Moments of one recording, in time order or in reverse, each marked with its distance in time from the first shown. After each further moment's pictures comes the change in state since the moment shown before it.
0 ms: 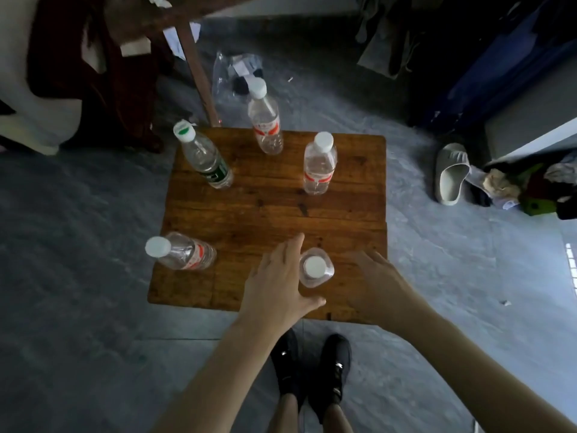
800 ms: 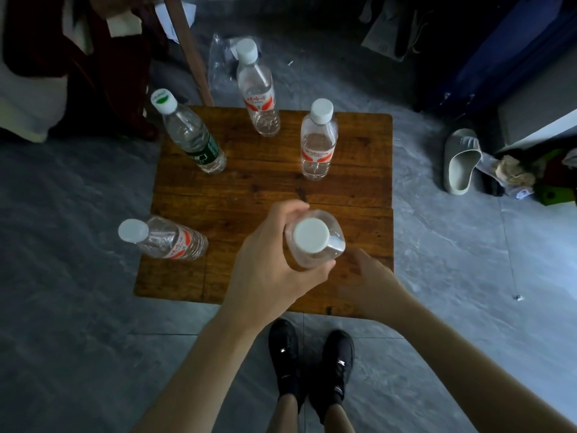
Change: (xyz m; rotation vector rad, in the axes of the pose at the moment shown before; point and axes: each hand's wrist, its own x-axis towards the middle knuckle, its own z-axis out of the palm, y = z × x) left_hand -0.001 0.002 -0.005 -0.543 0.378 0.212; right_hand 0.021 0.014 0.036 0.365 -0.059 0.123
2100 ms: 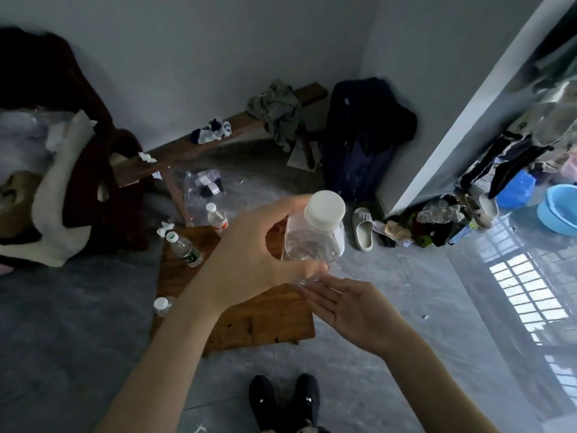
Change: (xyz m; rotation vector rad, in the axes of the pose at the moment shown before) left_hand -0.039 0.369 -0.149 0.036 -0.257 0.412; right_hand -0.317 -0.093 -0.170 1.553 -0.266 -0.028
